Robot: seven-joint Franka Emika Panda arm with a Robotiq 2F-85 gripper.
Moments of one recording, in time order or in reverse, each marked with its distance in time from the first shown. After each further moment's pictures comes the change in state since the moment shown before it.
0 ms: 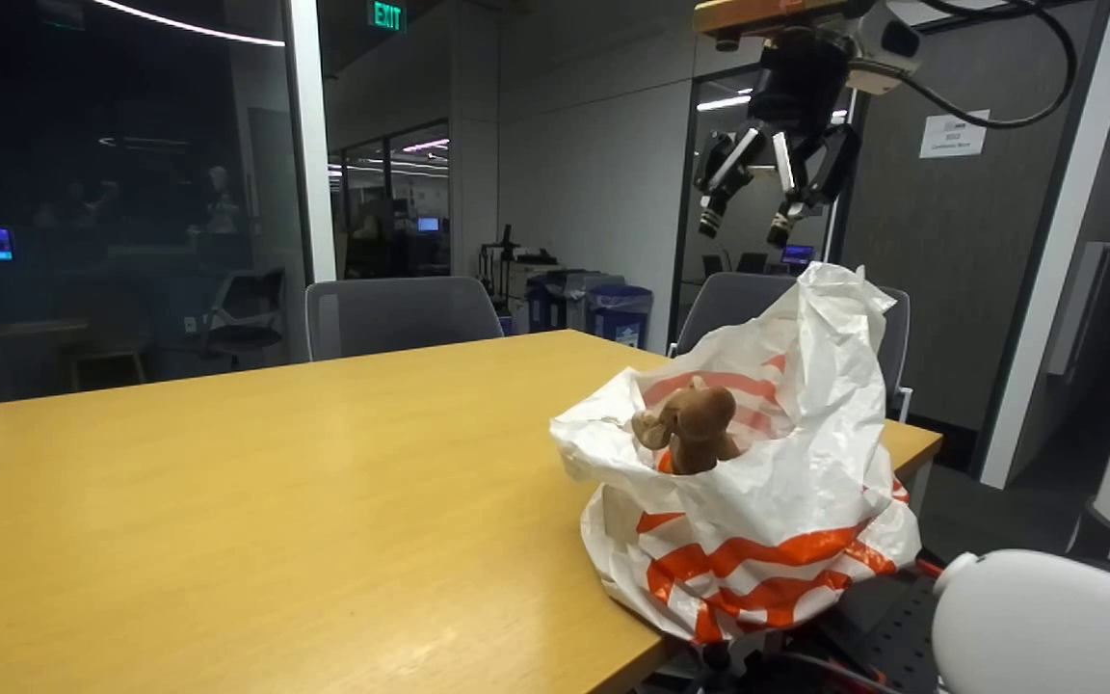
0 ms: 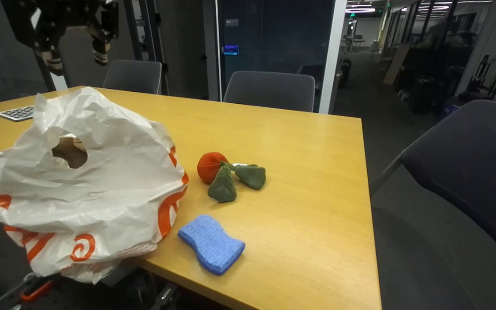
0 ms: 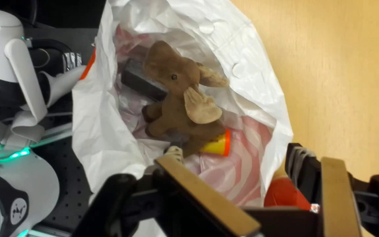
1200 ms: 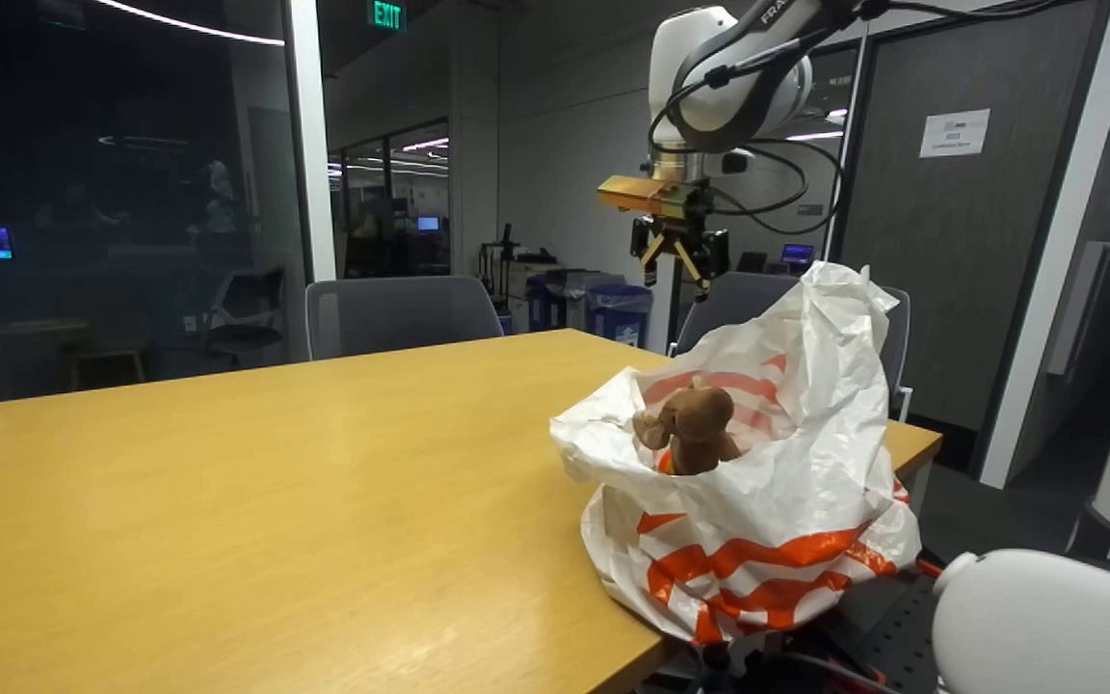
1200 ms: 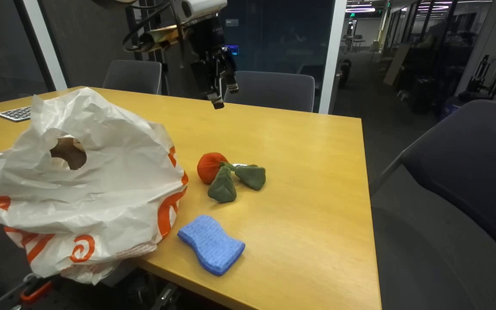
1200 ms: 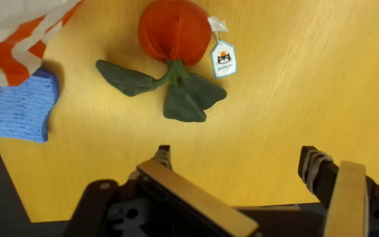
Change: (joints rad) arm -0.368 0.708 0.226 0.343 -0.643 0.399 0.110
